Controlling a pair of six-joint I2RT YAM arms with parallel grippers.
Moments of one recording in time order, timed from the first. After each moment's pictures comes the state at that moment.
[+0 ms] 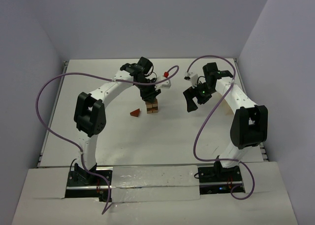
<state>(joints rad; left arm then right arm) -0.60 2.08 1.87 -0.97 0.45 0.79 0.13 1.66 1.35 -0.99 -0.46 -0.50</state>
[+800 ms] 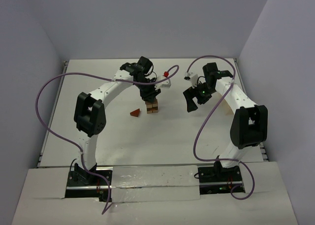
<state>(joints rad) -0.60 2.08 1.89 -0.99 0.45 0.79 0.13 1.66 1.35 -0.99 -0.46 -0.50</state>
